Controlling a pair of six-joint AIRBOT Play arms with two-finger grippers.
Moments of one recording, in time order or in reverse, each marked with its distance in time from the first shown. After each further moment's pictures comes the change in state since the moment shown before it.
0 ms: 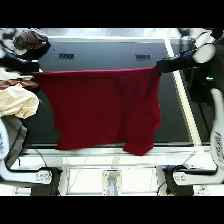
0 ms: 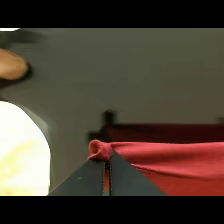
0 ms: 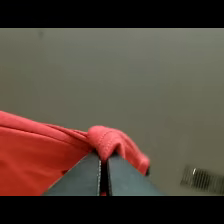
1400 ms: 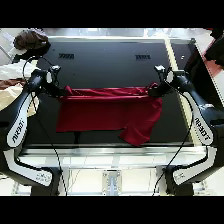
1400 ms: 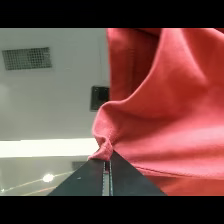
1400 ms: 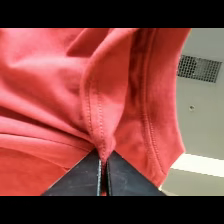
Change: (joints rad) left arm -0.172 -0.129 -0.328 0.135 0.156 -0.093; right arm -0.007 -0.217 -0.217 -0.167 -0.010 0.076
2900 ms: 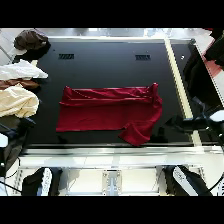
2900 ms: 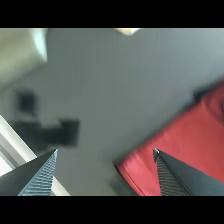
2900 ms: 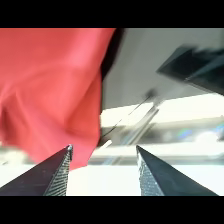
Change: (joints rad) left arm 0.520 1.164 -0.970 -0.319 0.125 -0.500; right arm -0.505 0.766 -0.843 0.520 0.201 -0.100
